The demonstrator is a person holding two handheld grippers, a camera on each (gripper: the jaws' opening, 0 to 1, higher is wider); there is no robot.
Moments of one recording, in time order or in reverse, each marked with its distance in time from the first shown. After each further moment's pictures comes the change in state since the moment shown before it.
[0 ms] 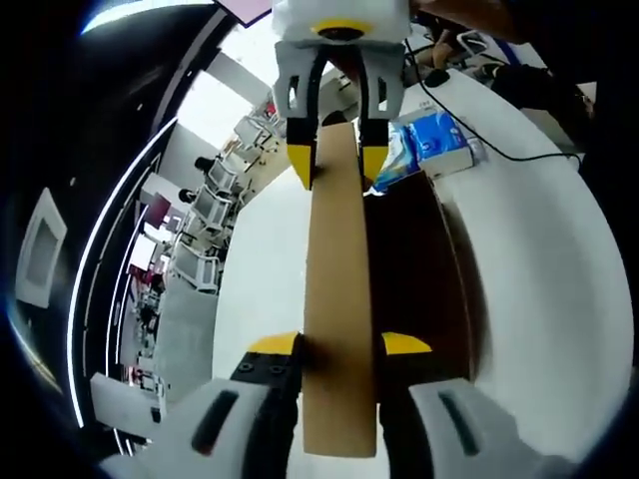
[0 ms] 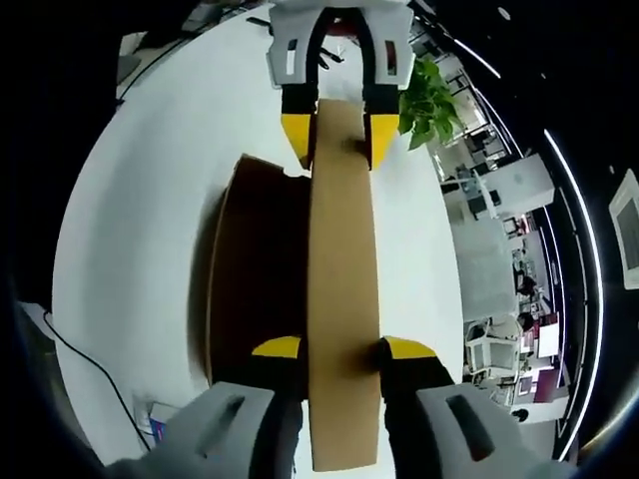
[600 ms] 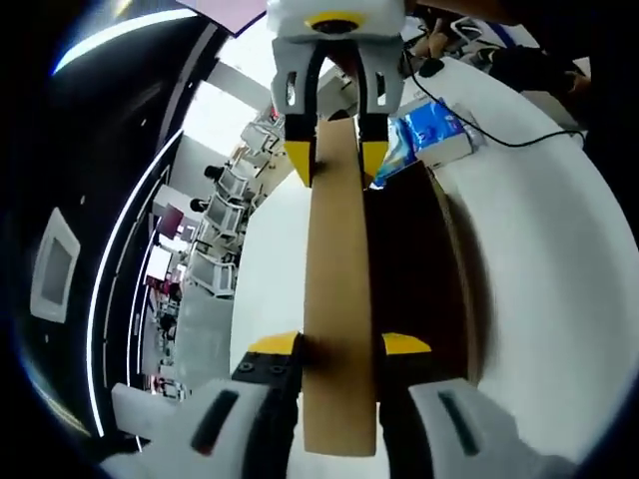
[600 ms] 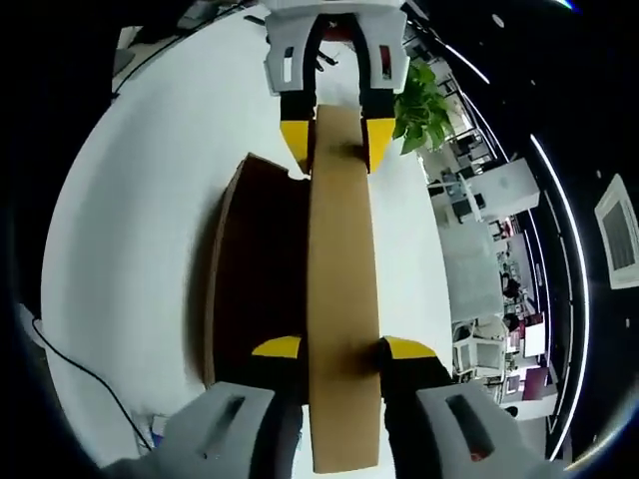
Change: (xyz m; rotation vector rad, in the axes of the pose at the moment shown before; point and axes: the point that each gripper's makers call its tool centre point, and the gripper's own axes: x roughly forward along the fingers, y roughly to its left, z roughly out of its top) left arm 0.001 -0.018 -0.002 0.075 0.008 0.094; right arm -0.003 0.020 0.003 -0.004 -0.014 -0.096
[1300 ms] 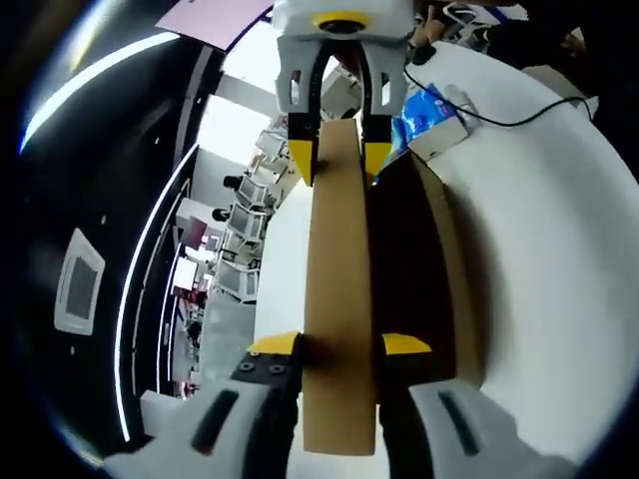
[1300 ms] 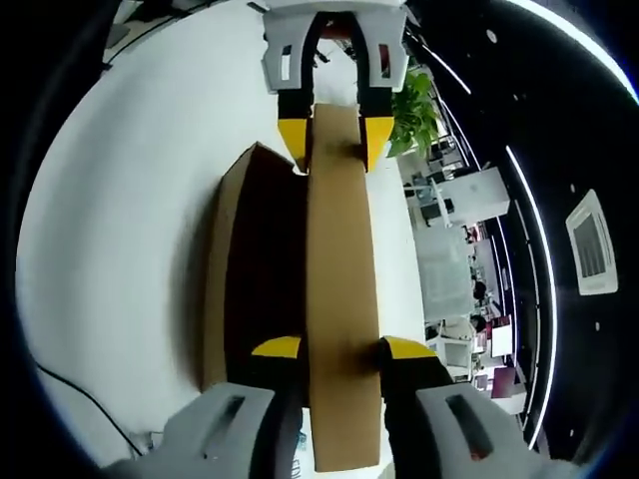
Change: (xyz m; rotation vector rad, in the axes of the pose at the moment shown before) left arm -0.001 -0.026 -0.004 0.088 0.010 0.144; right arm 0.002 0.028 0.002 -0.044 0.011 -0.160
